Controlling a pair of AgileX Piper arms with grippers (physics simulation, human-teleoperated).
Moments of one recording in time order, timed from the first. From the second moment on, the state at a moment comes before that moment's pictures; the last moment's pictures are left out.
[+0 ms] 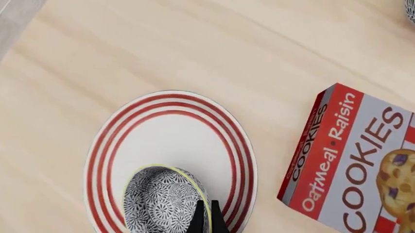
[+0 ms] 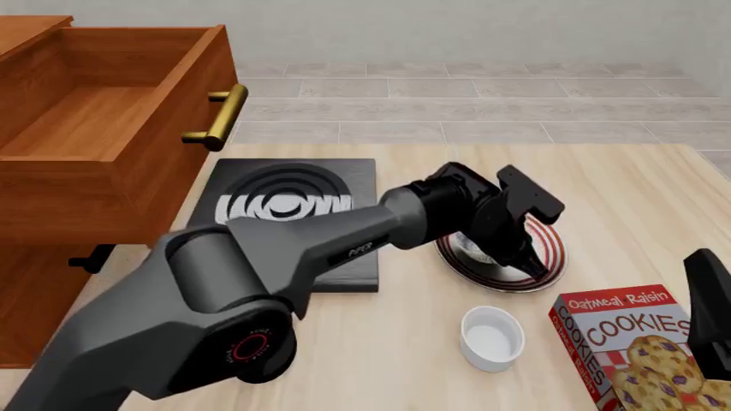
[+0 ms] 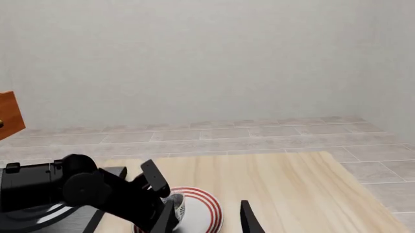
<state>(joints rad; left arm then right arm) -0.95 2.47 -2.15 0.65 0.10 -0.01 0.00 -0.05 -0.05 0.05</state>
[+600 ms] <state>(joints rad) -0.96 2.47 -2.13 0.63 0.09 -0.01 0.00 -0.05 -0.05 0.05</state>
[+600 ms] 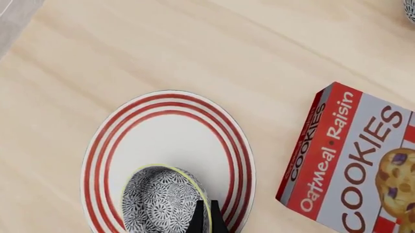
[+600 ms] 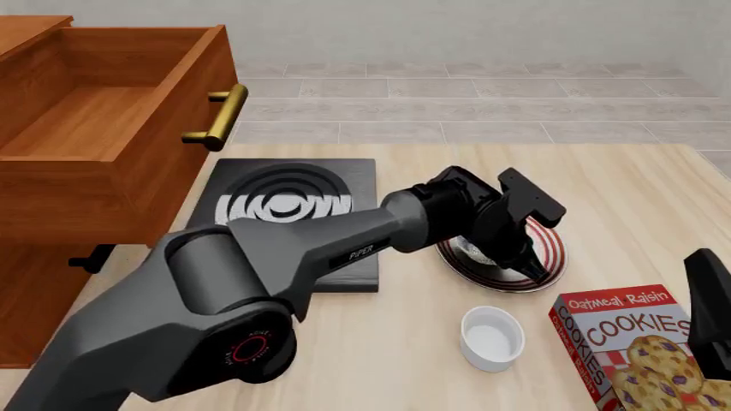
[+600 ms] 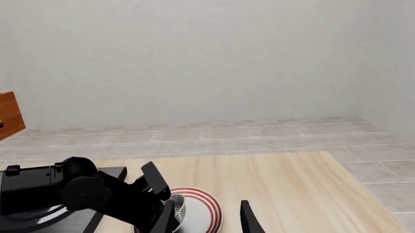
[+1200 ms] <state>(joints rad) -0.97 2.46 -2.13 0.63 0.09 -0.01 0.00 -0.05 -0.04 0.05</state>
